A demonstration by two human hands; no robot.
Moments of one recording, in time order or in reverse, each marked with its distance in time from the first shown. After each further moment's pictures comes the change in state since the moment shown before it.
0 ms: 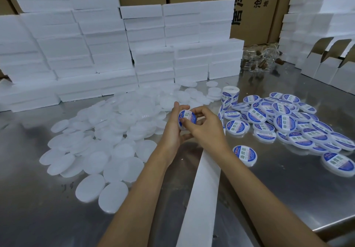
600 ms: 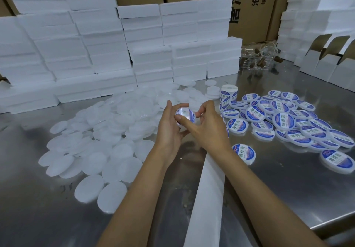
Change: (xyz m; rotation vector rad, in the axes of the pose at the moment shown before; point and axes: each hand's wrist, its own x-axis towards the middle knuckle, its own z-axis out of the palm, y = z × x) left_hand -0.009 0.007 -0.001 -0.062 0.033 0.023; right_hand -0.001 0.001 -0.007 -0.278 0.049 -0.029
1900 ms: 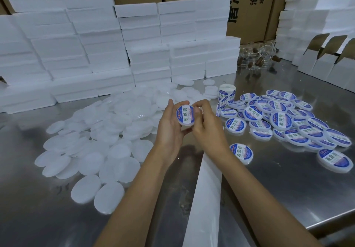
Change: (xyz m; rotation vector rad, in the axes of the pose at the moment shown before) left_hand -0.008 0.004 0.010 -0.100 -0.062 -0.010; right_hand -0.006 0.002 -0.002 0.149 0.010 -0.125
